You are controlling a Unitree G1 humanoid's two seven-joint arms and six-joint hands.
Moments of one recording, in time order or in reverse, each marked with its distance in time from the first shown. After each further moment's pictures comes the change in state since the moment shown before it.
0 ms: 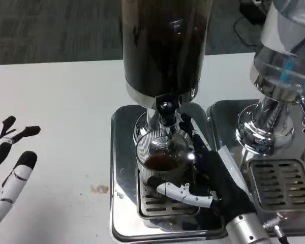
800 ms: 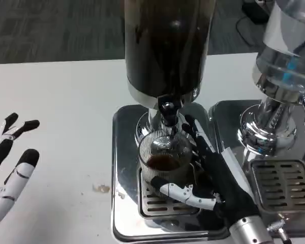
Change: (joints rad) left arm -0.026 0.001 -0.003 0.031 0.008 -0.023 0.000; right arm 0.030 -0.013 -0.001 -0.046 -0.015 0.018 -0.018
